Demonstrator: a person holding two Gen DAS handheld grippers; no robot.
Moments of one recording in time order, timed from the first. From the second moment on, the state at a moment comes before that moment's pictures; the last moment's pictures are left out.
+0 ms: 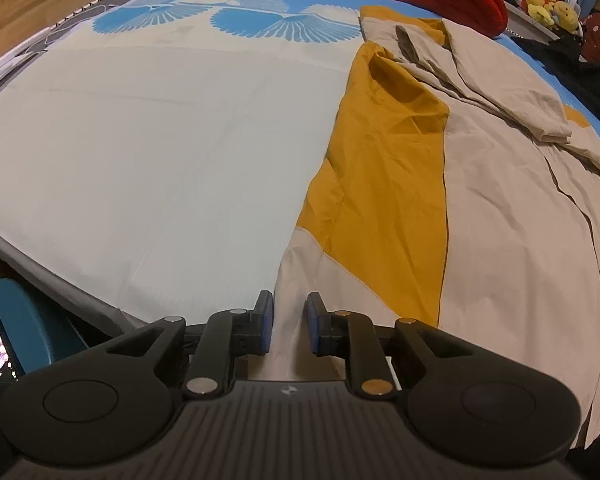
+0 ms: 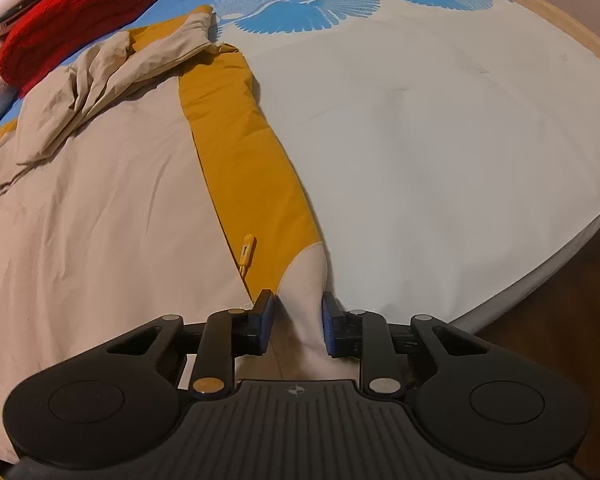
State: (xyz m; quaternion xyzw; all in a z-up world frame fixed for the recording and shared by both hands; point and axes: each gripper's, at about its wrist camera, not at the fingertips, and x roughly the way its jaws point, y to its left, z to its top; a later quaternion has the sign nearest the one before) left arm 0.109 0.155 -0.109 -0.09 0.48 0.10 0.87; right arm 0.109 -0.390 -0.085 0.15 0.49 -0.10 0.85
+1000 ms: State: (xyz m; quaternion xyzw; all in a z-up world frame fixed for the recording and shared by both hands) left arm 0.096 0.137 -0.066 -0.05 0.44 0.05 0.89; right arm 0.102 -0.381 -0.064 0.15 0.46 -0.09 0.87
